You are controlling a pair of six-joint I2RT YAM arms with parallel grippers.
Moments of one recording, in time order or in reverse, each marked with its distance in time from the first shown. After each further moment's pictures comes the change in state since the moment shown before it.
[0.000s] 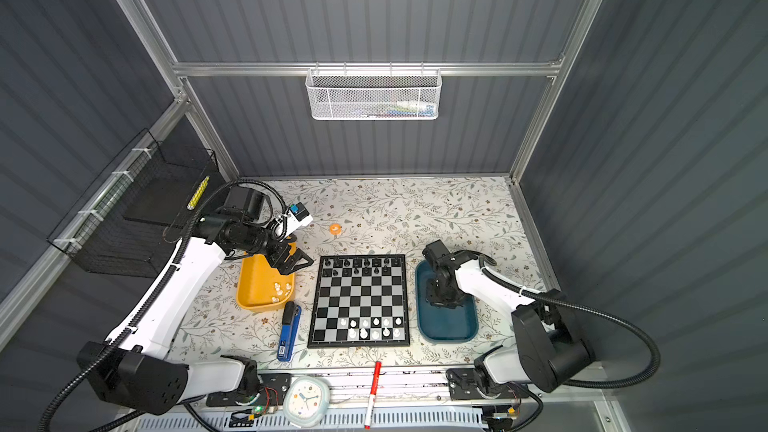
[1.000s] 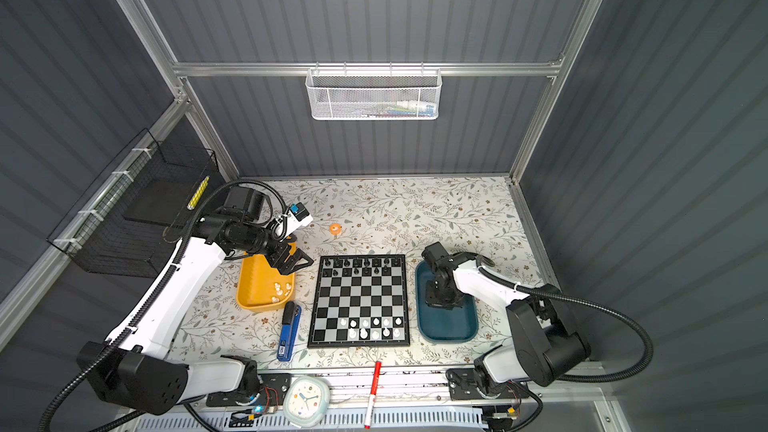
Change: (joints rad) left arm 0.000 0.000 0.000 0.000 0.000 0.000; right arm 0.000 0.027 -0.018 0.034 0.000 -0.013
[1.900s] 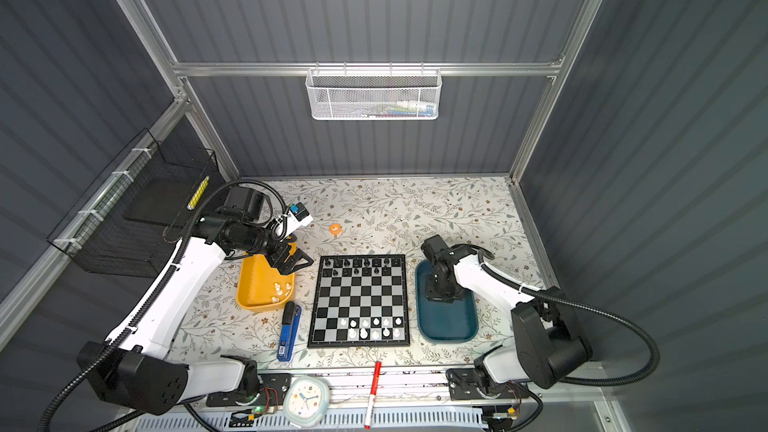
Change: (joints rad) left arm 0.000 0.000 0.000 0.000 -0.001 0.000; right arm 0.003 -0.013 0.097 -0.089 0.028 -0.047
